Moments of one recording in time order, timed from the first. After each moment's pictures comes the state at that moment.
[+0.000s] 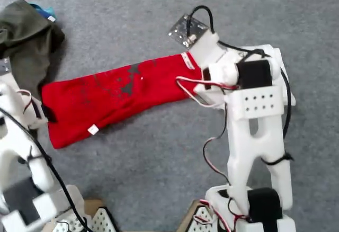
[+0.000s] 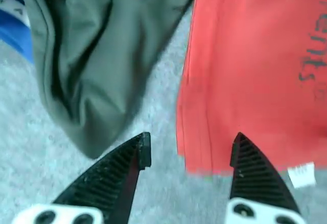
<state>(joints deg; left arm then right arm) -37.9 -10.6 25.5 73.6 -7.2 -8.4 -19.6 -0.7 94.7 38.5</state>
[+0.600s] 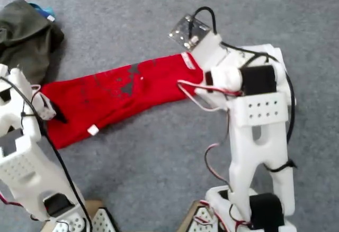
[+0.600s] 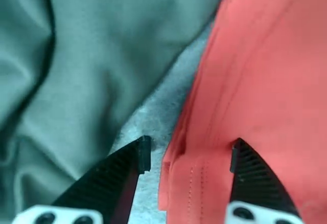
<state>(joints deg) -34.6 24.9 3.6 79.1 1.9 -8.4 -22.2 -0.5 94.7 38.5</state>
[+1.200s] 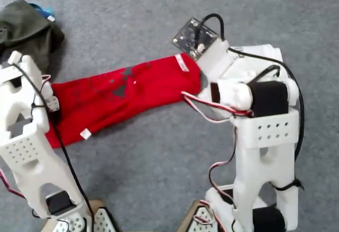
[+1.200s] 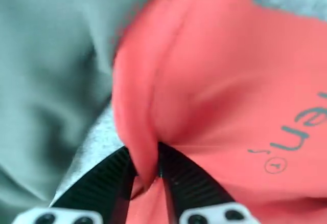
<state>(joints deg) -28.8 35.7 -11.3 87.3 3.5 -8.4 -28.8 -0.4 96.1 38.5</state>
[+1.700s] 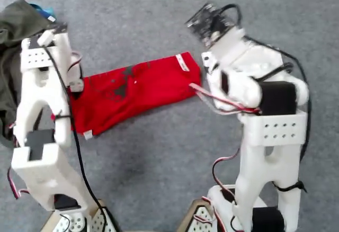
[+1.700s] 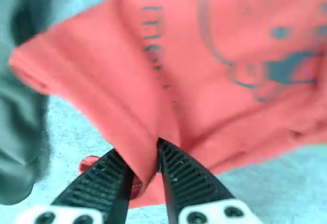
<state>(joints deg) -10.7 11.9 -10.9 92.4 2.1 -1.0 -28.8 -0.4 80.4 38.5</state>
